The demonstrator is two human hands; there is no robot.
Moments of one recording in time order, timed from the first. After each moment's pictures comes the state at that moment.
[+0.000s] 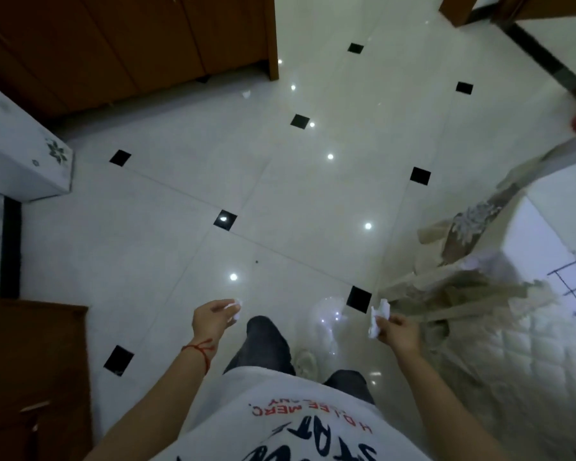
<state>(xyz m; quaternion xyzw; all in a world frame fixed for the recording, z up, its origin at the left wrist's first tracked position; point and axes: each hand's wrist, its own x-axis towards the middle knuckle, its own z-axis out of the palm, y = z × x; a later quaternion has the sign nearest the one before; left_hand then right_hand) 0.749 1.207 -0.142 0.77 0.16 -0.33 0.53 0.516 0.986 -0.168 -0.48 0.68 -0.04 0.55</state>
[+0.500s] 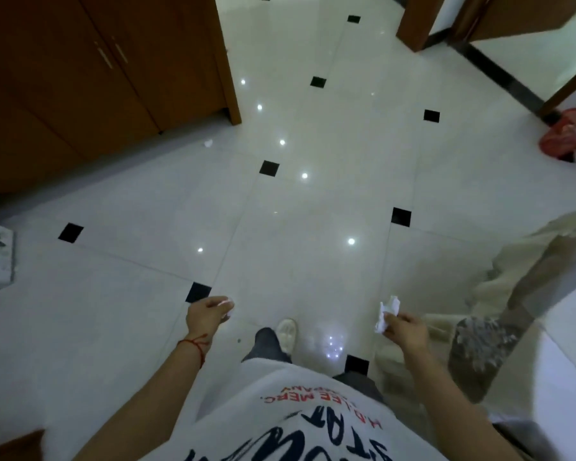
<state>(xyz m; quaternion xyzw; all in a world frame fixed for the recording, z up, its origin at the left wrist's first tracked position) 0.978 0.952 -0.153 0.77 0.09 -0.37 0.50 0.696 0.743 -0.165 -0.41 0.71 -0.13 0.56</state>
